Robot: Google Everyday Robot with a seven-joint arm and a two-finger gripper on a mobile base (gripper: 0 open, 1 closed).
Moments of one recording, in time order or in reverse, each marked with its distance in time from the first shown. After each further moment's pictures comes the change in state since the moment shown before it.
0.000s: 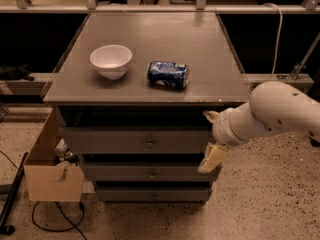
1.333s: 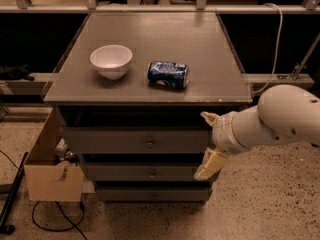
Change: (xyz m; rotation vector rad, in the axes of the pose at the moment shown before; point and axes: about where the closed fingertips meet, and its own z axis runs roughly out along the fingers) arm -0.025 0.029 -0.029 0.017 -0.054 0.015
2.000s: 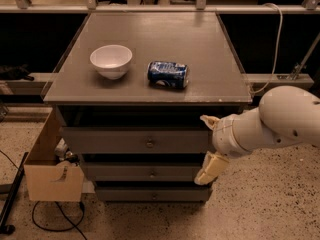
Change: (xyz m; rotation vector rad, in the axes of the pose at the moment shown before) arm -0.001 0.012 -0.004 -0.025 0.001 0.008
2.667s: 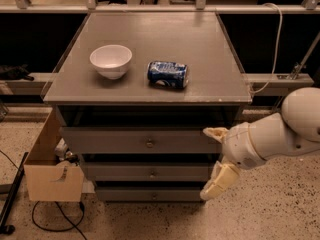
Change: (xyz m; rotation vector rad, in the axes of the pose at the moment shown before) arm -0.005 0.043 -0.022 -0.177 -0.139 0.134
